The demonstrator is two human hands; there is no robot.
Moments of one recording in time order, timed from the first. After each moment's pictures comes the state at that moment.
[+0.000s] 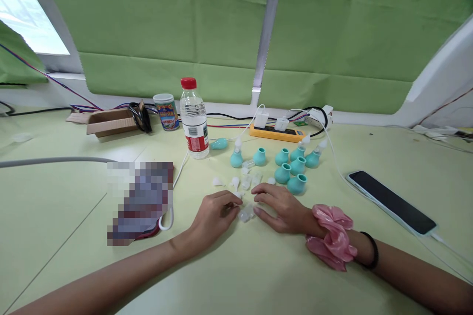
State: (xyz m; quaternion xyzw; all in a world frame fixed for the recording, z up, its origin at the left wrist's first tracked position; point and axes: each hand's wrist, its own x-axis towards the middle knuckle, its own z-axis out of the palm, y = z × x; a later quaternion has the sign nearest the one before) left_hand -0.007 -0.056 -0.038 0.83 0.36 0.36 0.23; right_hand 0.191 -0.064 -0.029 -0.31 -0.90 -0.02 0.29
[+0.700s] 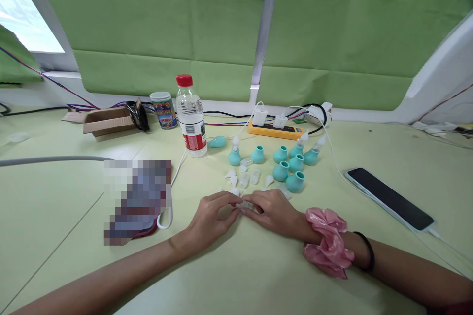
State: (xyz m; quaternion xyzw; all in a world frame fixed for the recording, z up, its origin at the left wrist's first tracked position) left_hand -0.006 -0.062 -0.033 0.82 0.31 0.42 0.23; right_hand 0.179 -0.068 -0.040 -0.40 -0.88 0.01 0.23
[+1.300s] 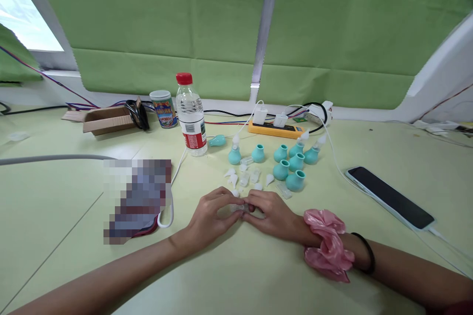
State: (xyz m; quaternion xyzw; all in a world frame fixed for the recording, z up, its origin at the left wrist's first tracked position) left_hand -0.007 -0.061 -0.035 0.83 0.28 0.42 0.23; right_hand 0.174 -0.072 -0.042 -0.40 -0.87 0.09 0.25
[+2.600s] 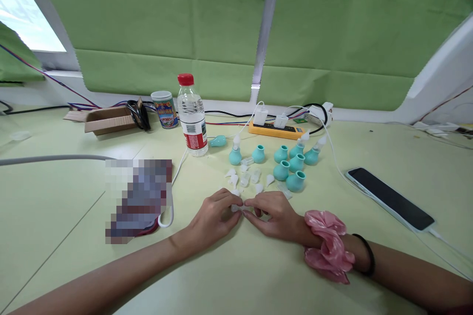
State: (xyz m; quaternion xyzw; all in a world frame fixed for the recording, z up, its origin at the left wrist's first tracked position) left_hand -0.007 -0.060 -0.038 0.86 0.30 0.36 0.20; right_hand 0.176 -0.075 -0.041 -0.34 -0.87 0.01 0.35
